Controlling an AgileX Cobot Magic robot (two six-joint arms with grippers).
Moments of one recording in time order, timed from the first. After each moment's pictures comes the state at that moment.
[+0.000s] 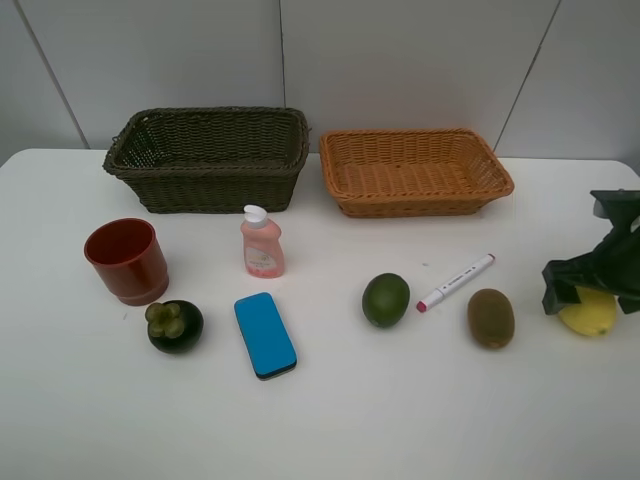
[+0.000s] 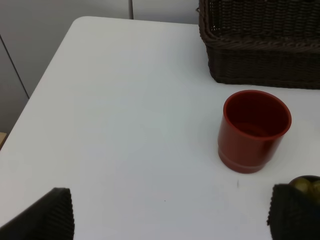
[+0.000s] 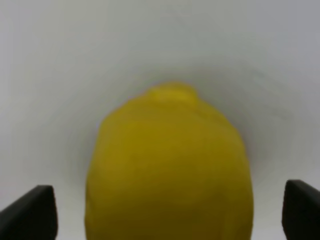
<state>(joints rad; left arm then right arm) 0.04 -0.01 -0.50 0.09 1.07 -0.14 -0.14 1.70 -0.72 -0.19 0.50 0.02</state>
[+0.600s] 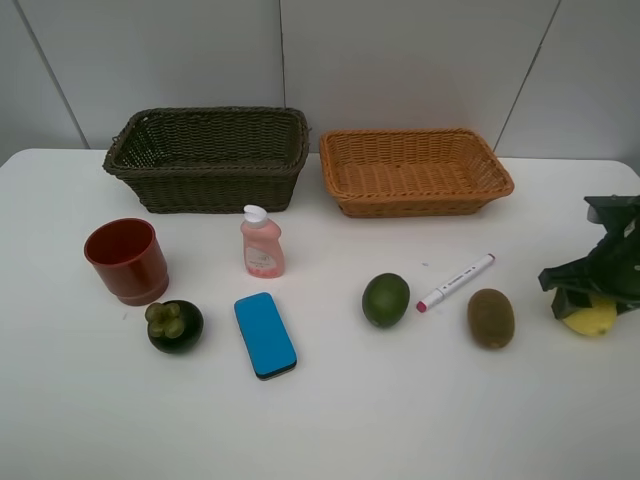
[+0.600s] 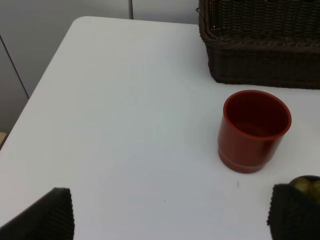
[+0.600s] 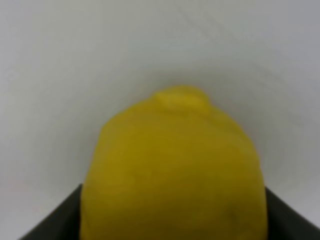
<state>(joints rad) 0.04 -0.01 -0.50 0.09 1.07 -0.14 -0.14 1.73 -0.72 -0.19 0.48 0.01</state>
